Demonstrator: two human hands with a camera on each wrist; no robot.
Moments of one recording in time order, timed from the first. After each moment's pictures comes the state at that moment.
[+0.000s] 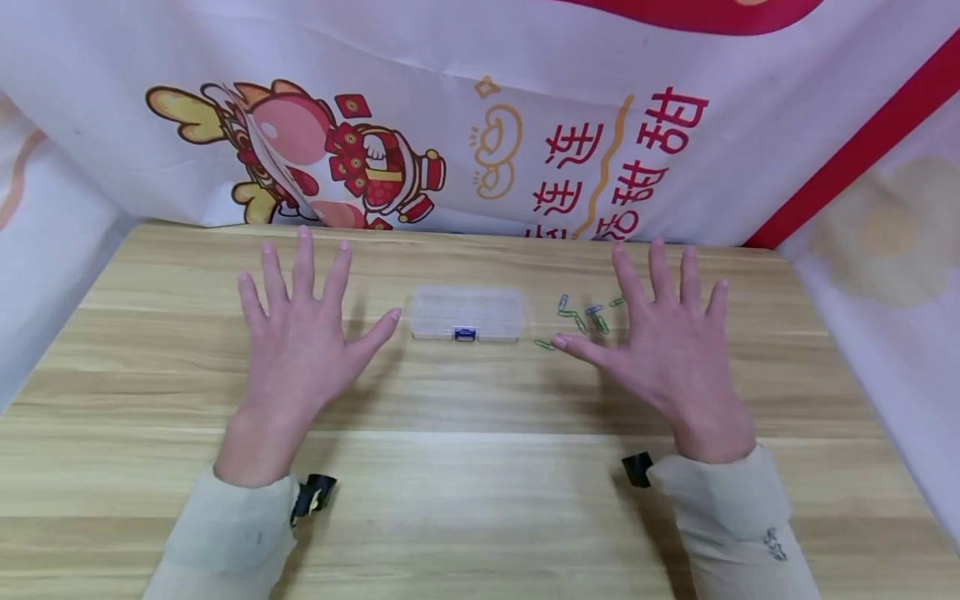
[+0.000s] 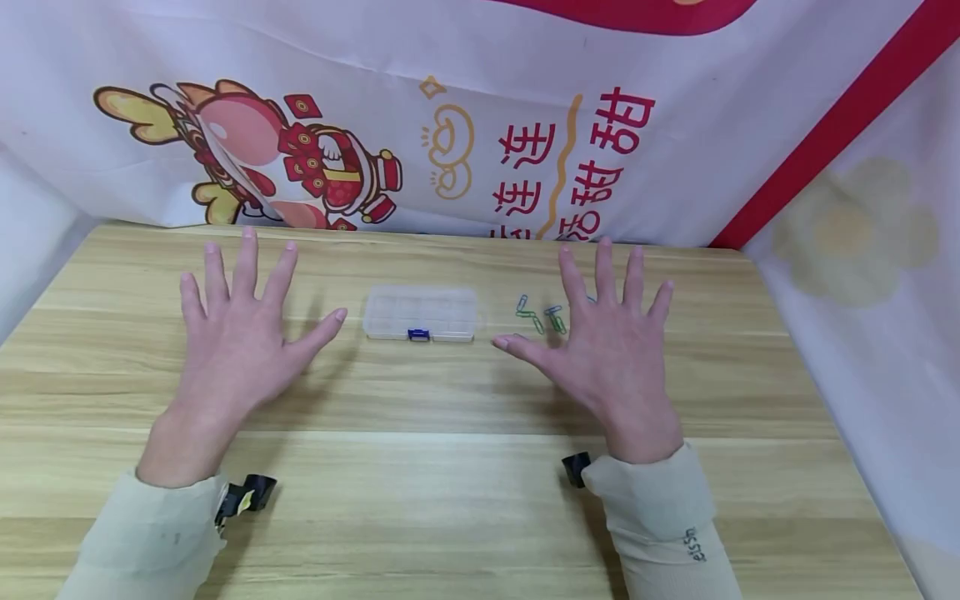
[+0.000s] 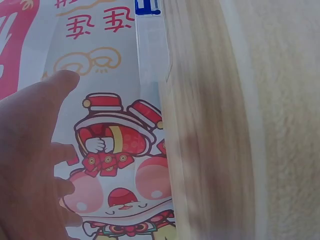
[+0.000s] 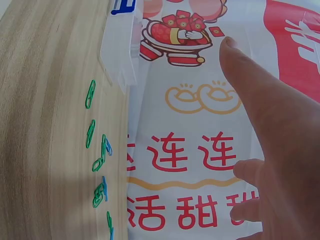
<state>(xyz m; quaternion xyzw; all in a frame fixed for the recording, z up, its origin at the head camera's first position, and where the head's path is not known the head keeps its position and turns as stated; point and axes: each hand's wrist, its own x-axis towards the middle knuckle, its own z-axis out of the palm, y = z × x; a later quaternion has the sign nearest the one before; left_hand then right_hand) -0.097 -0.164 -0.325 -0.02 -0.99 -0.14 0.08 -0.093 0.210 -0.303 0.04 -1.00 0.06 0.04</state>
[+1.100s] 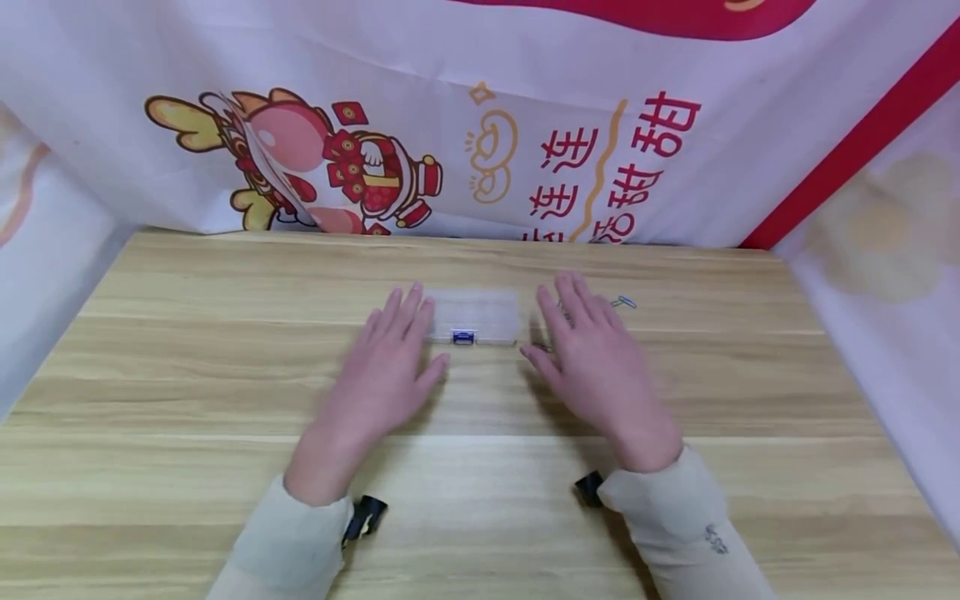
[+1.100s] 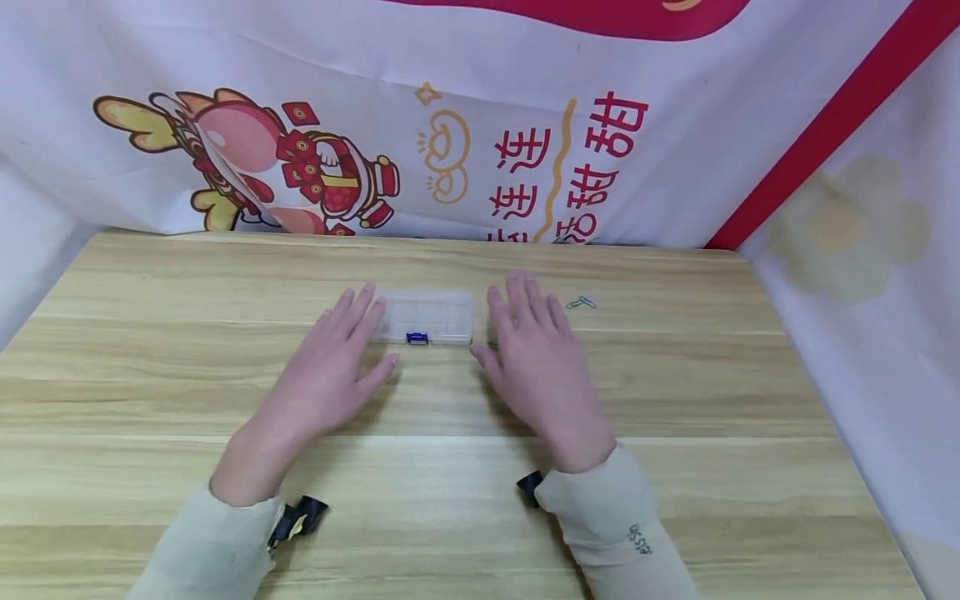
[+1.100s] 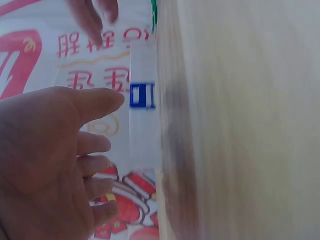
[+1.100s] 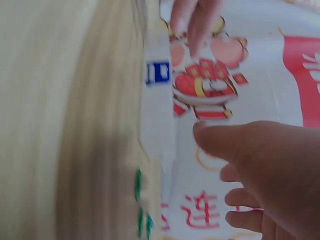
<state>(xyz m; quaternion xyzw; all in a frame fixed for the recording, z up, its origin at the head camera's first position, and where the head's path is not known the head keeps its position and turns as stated) -0.086 -0.107 -0.344 -0.15 -0.97 -0.18 -0.05 -0.092 0.160 -0.329 0.18 -0.98 0.04 0.02</state>
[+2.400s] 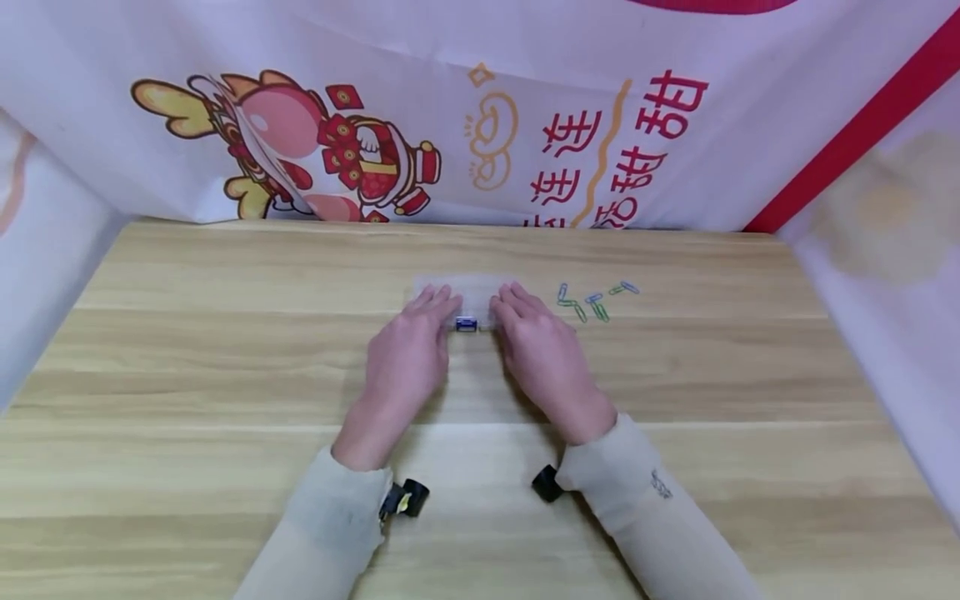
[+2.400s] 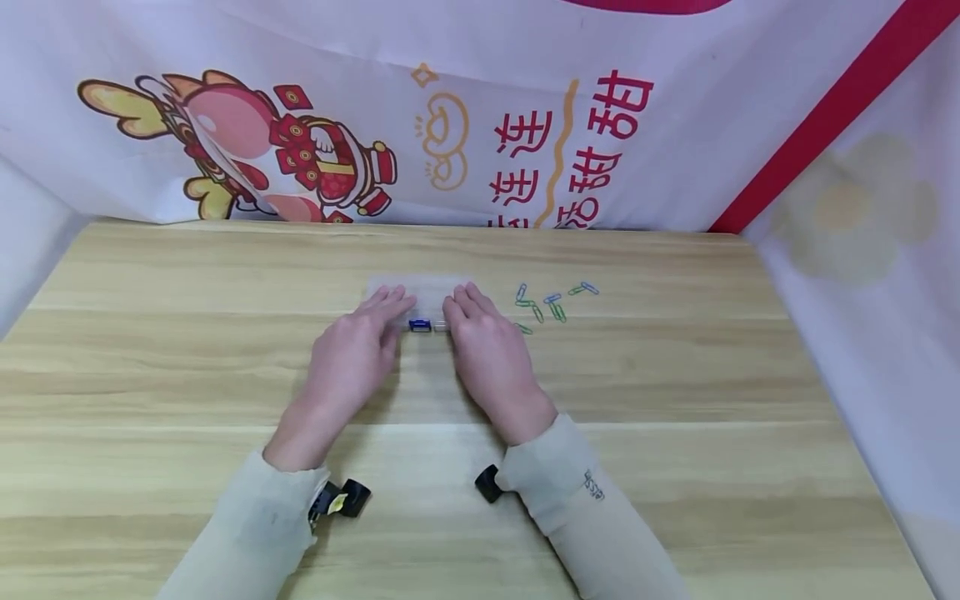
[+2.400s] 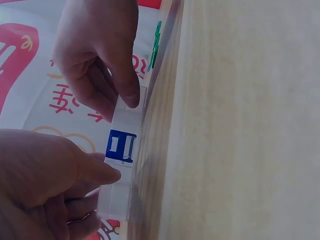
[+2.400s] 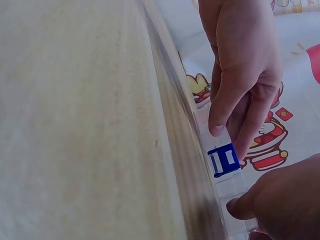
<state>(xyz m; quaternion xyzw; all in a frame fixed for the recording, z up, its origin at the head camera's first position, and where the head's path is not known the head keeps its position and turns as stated) -0.105 -0.071 -0.357 -0.07 -0.96 -0.26 0.02 -0.116 0.112 -0.370 0.21 -0.96 0.13 0.10</state>
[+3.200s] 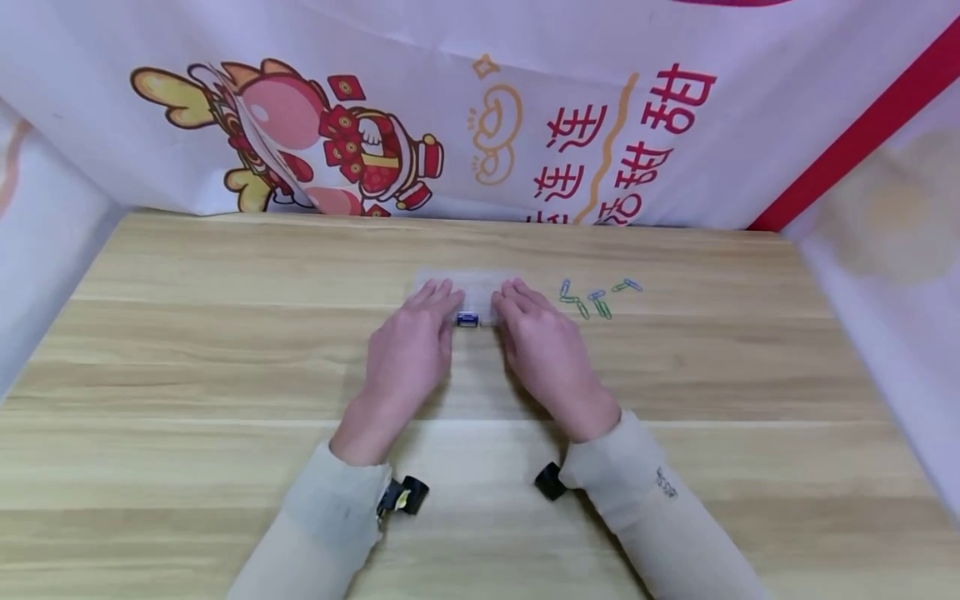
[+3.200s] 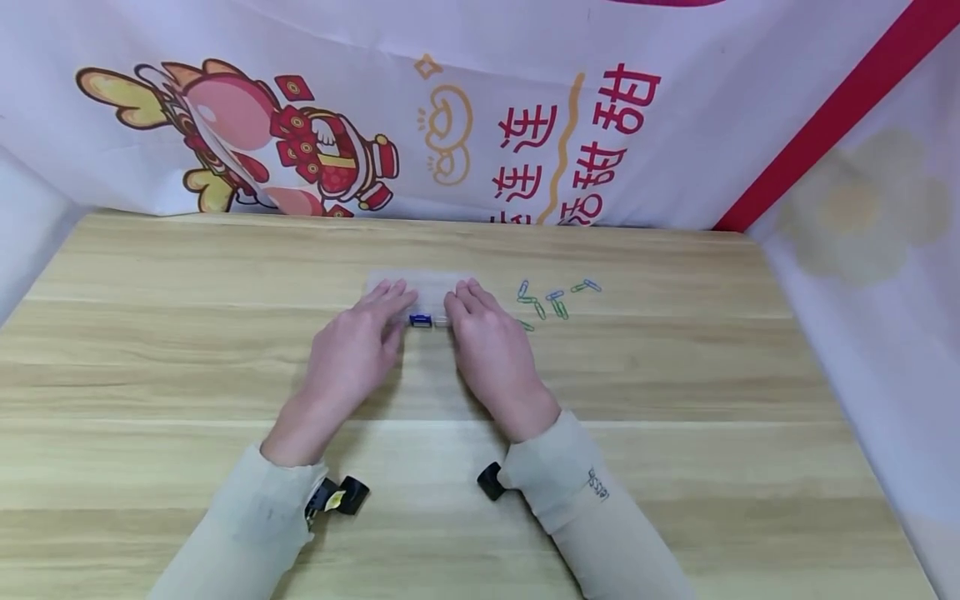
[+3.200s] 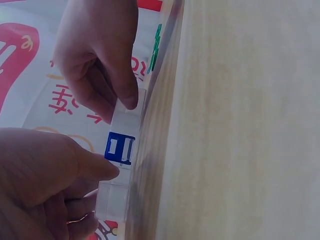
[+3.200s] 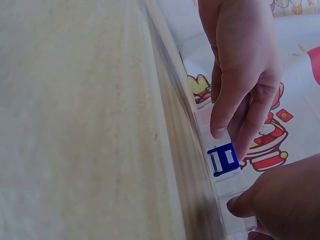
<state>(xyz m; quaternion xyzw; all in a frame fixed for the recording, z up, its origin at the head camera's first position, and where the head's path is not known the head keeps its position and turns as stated) -0.105 -0.071 -0.359 -0.08 -0.96 -0.25 0.03 -0.116 0.111 -0.370 0.22 -0.96 0.13 0.12</state>
